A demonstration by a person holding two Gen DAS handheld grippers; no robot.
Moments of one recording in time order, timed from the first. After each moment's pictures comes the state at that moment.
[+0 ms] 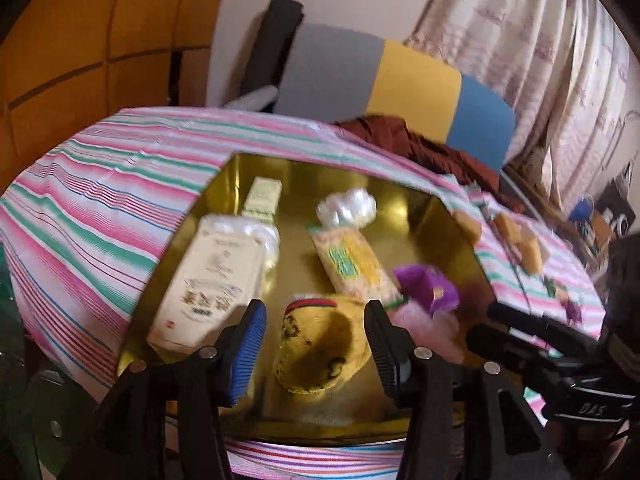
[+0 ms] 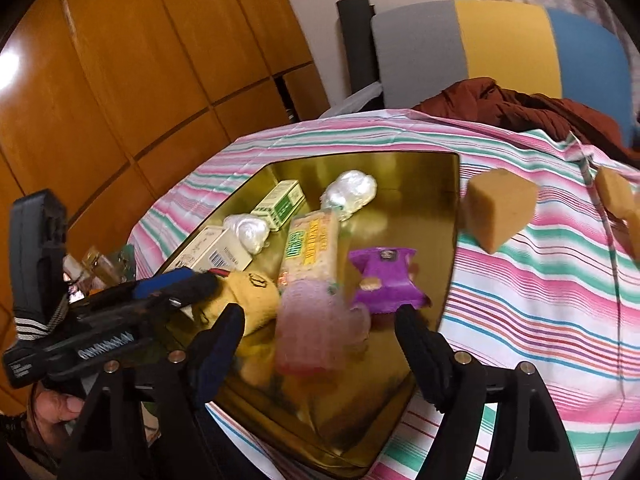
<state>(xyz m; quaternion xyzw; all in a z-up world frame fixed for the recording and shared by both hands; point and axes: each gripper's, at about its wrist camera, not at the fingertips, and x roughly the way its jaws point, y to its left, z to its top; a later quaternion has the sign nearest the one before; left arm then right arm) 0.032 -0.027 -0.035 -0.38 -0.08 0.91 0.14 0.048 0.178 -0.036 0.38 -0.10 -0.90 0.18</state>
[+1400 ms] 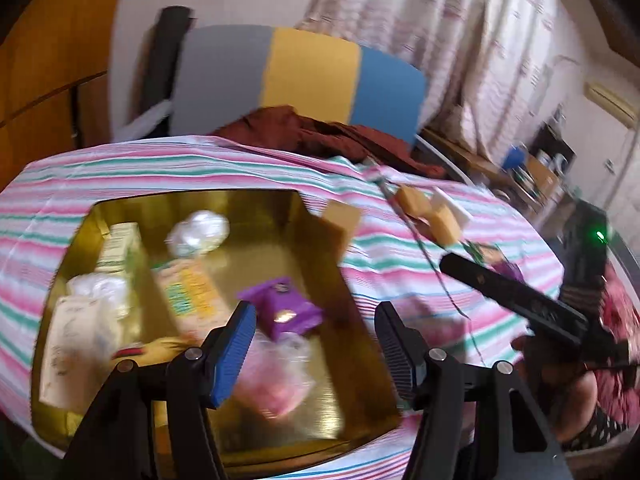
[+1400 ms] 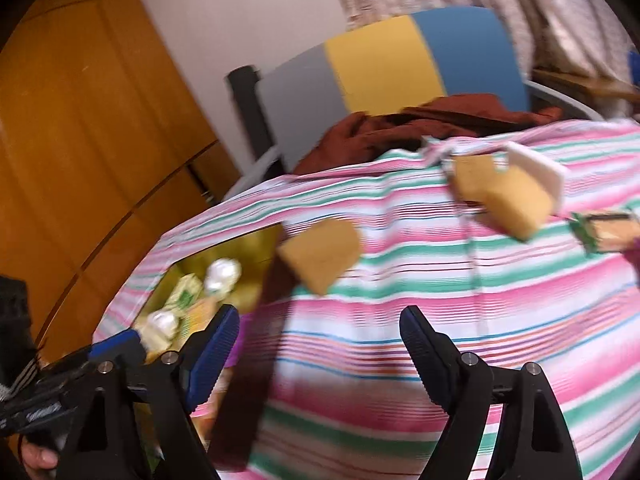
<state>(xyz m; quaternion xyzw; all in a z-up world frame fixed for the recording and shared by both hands) 0.036 0.084 -0.001 -0.38 0.00 0.87 0.30 0.079 0.319 -0.022 0.30 -0.21 -0.93 0.02</state>
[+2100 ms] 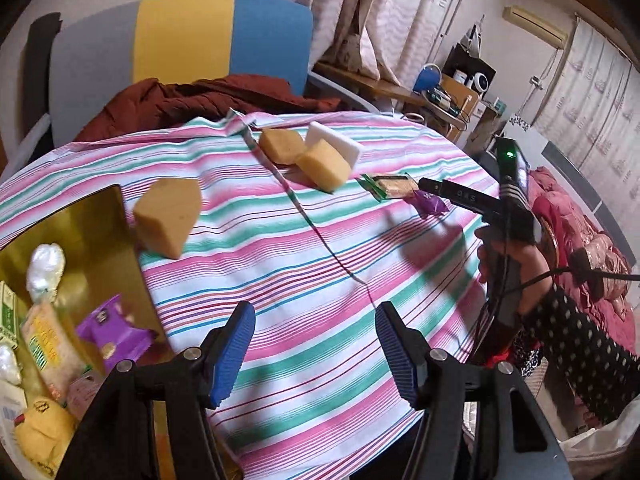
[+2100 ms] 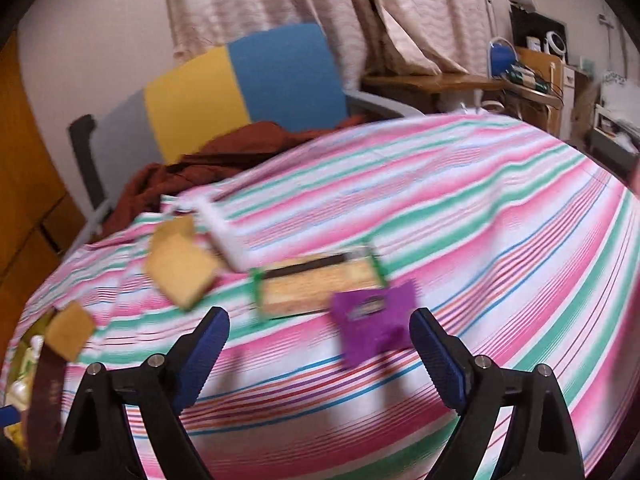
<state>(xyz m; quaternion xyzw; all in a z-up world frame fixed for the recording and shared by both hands) 0.057 0.200 -0.005 -0.42 0.09 0.78 0.45 0.119 0.551 -0.049 0.32 -0.21 -0.89 -0.24</state>
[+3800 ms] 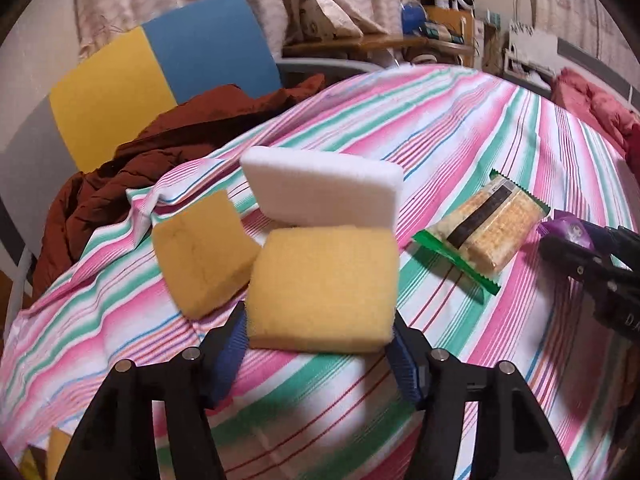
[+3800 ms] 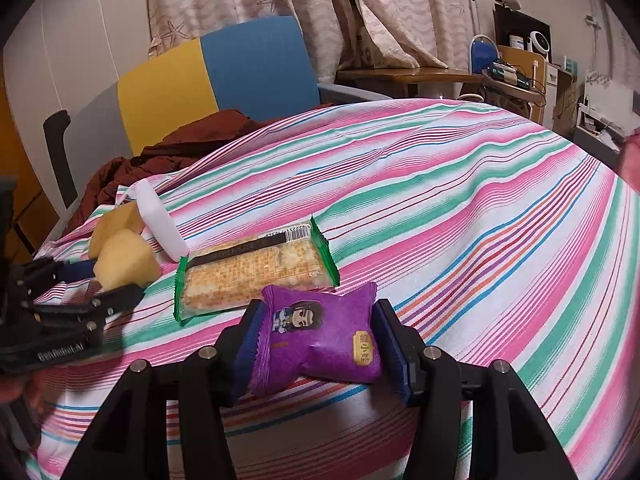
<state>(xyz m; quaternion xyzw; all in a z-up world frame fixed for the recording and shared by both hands) -0.028 0.427 -0.085 -0.34 0.27 0.80 0.41 0.115 0.564 -0.087 0.32 -0.19 -0.89 -0.27</state>
